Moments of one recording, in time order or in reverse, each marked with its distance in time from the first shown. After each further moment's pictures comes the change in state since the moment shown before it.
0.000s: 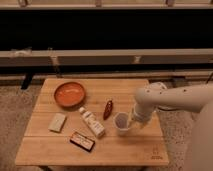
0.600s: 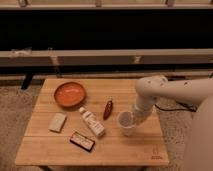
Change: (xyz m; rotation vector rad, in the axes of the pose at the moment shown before) arm -0.009 0.005 -0.036 -0.020 0.076 0.040
